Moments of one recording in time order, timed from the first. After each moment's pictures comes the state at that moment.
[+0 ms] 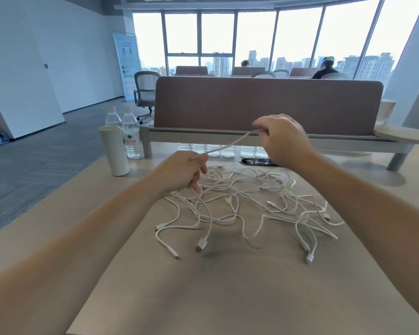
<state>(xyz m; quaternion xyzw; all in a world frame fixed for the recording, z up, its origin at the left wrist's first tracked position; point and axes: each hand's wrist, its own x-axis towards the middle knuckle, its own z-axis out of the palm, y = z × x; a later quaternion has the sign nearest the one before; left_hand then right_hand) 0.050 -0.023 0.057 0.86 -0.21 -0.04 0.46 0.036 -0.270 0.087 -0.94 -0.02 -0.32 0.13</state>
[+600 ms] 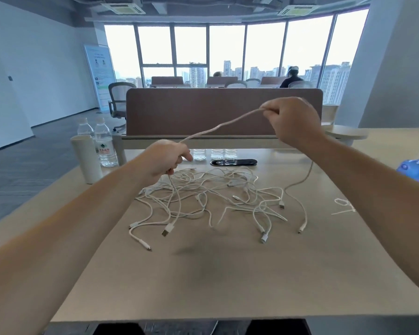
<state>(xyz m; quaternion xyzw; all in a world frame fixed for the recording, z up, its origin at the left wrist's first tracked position) 0.017 -0.062 0.093 0.82 -0.17 -0.08 0.54 -0.060 -0.336 0.143 -0.91 0.05 -0.38 0.13</state>
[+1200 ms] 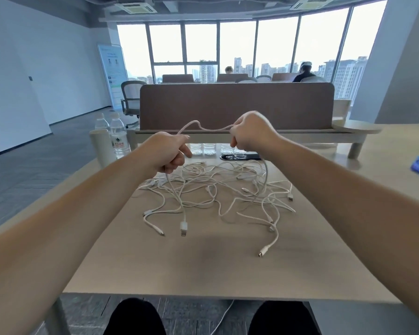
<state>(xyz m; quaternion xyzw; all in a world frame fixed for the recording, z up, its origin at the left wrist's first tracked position) -0.020 -0.040 0.102 0.84 -0.14 -0.08 0.52 -0.049 -0.244 0.123 -0.93 0.08 -0.15 0.32</state>
